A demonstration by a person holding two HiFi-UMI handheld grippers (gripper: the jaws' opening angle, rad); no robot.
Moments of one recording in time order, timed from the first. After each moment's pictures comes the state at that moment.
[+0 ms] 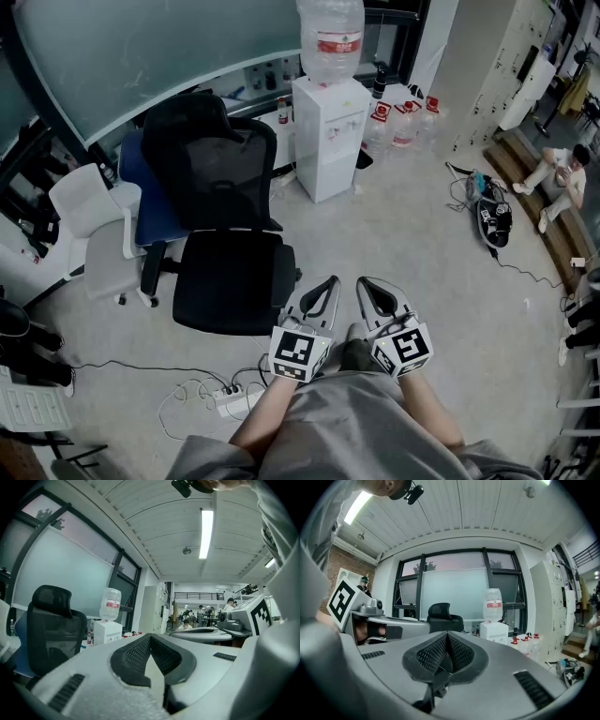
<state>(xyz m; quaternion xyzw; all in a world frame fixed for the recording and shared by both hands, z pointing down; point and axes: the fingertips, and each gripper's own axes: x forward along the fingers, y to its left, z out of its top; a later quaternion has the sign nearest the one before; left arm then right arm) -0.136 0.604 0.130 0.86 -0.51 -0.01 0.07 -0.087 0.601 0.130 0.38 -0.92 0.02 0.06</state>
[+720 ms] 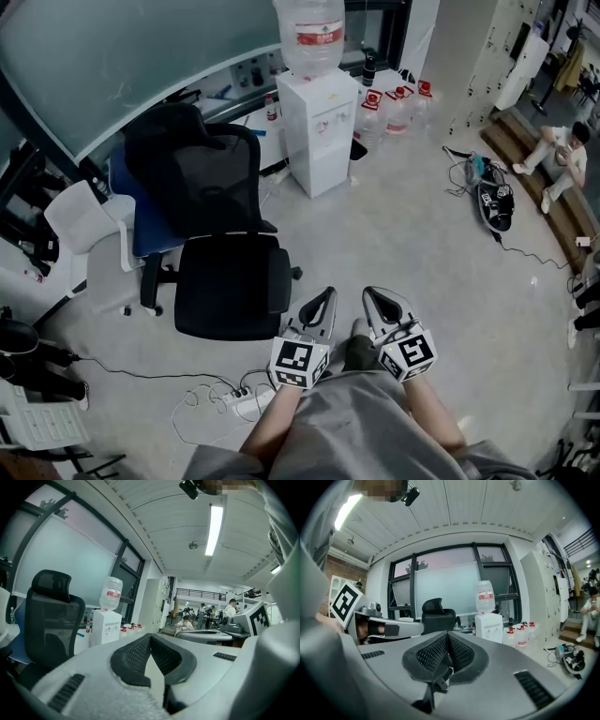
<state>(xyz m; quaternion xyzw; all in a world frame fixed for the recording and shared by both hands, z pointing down) -0.119 0.580 0.171 0.85 -0.51 0.00 0.12 -0.049 0.578 0.170 0.40 -0.91 0.07 0.05</state>
